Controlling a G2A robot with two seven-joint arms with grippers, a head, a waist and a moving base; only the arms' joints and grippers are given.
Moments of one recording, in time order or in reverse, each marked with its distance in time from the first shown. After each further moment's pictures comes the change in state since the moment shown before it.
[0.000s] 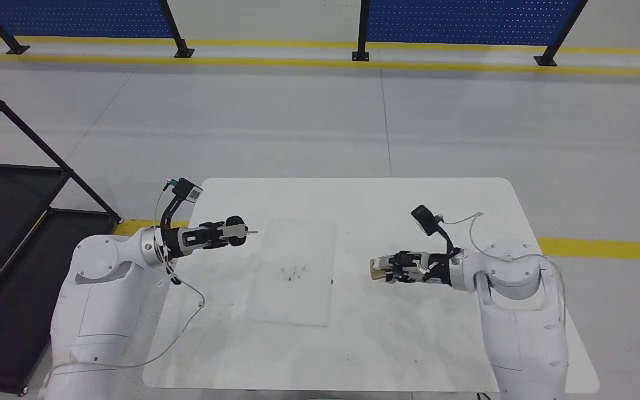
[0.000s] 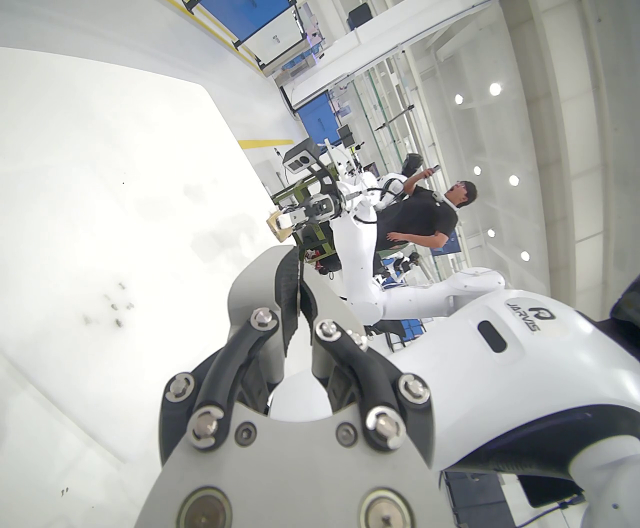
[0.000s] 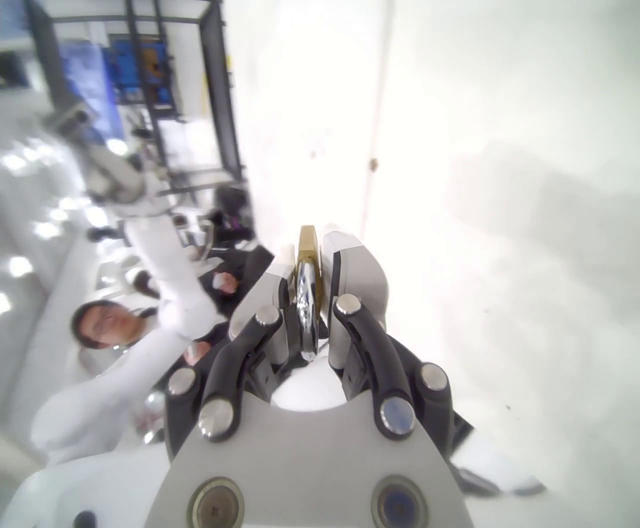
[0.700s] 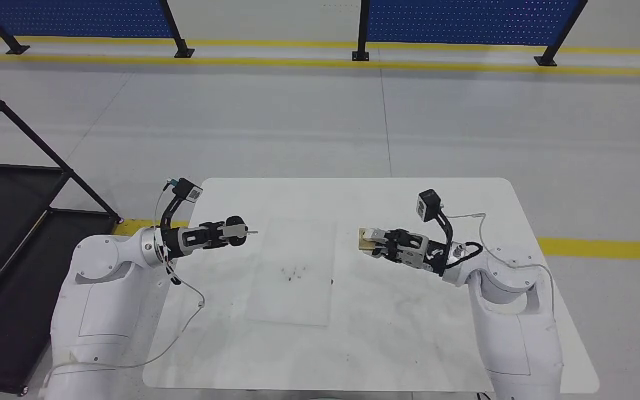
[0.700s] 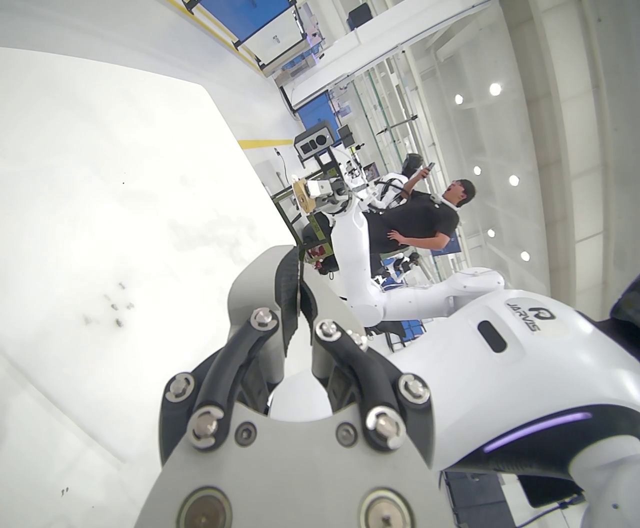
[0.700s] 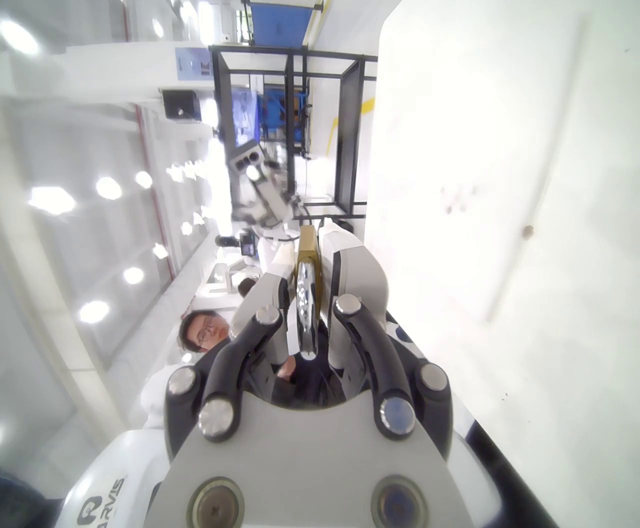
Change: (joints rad) left arm 0.000 0.000 0.000 0.000 0.000 0.000 0.000; right arm -0.023 0.005 -0.038 0.035 0.353 -0.082 -0.275
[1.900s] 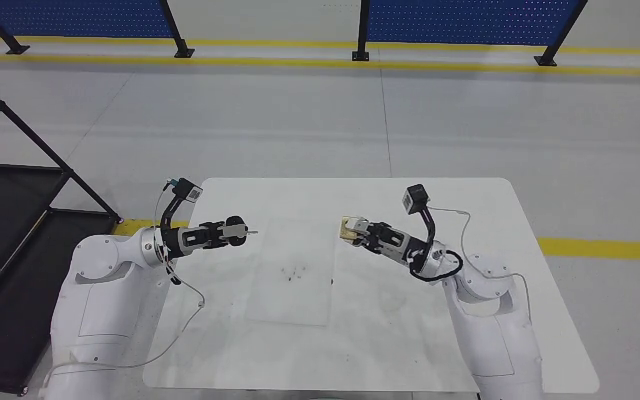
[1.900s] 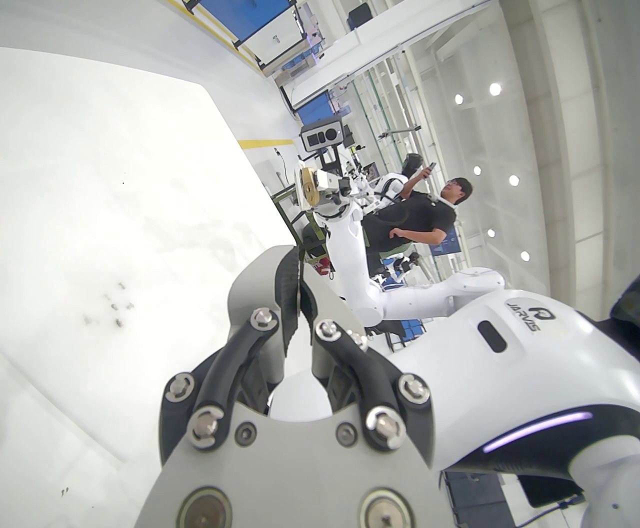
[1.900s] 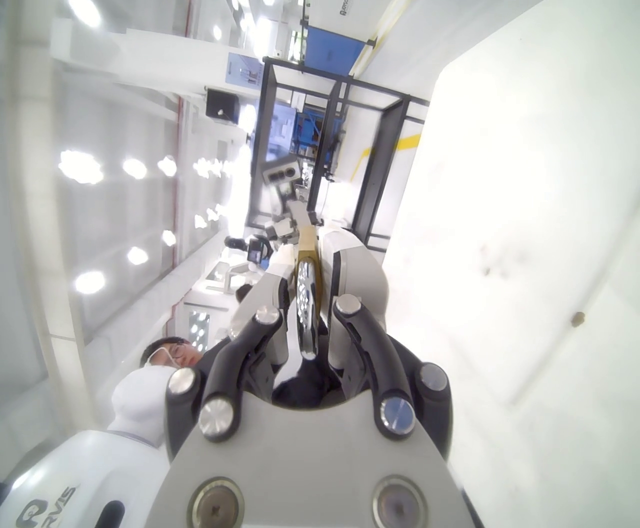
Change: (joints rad) left arm 0.000 0.000 0.000 0.000 0.000 0.000 0.000; right arm 0.009 0.007 -0.134 0.055 0.097 -0.245 -0.209
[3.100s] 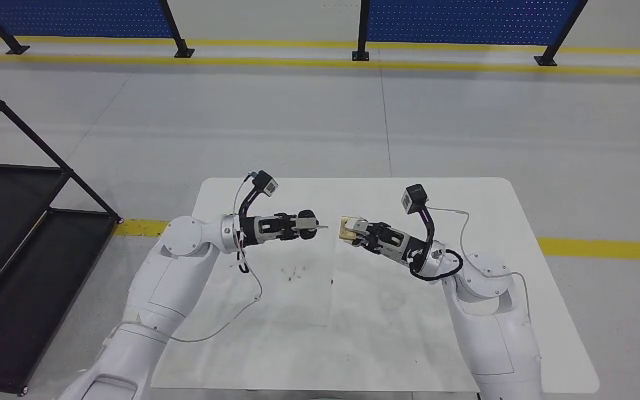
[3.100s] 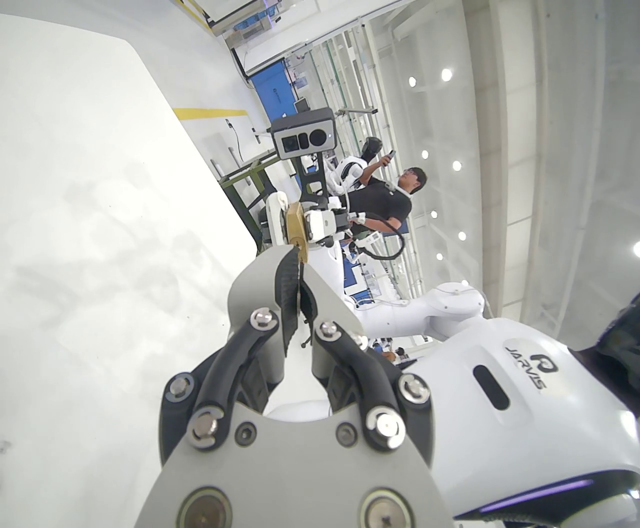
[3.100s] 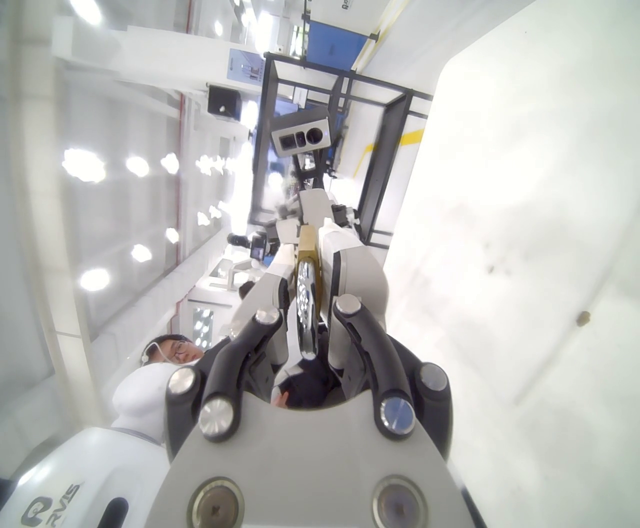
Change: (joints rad) left arm -0.229 -0.065 0.459 0.138 -0.046 -0.012 0.218; right arm 0.000 0.000 0.000 0.001 0.001 0.000 0.001
